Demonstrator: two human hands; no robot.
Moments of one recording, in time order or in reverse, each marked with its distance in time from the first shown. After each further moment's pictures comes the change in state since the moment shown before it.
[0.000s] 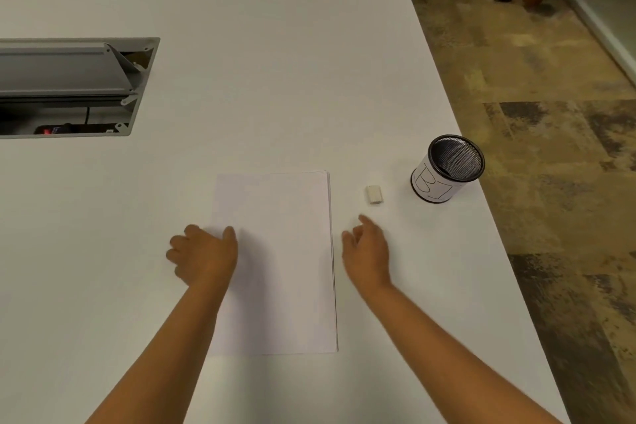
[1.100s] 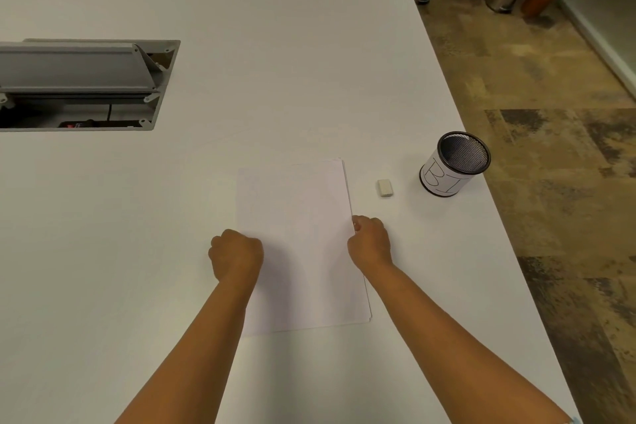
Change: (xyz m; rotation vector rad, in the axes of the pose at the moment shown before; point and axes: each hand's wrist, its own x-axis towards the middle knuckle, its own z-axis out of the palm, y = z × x) left_hand -0.015 -0.011 -0.001 -0.029 -0.180 0.003; right_hand -0.007 -0.016 0.006 -0.194 -0.197 0.090
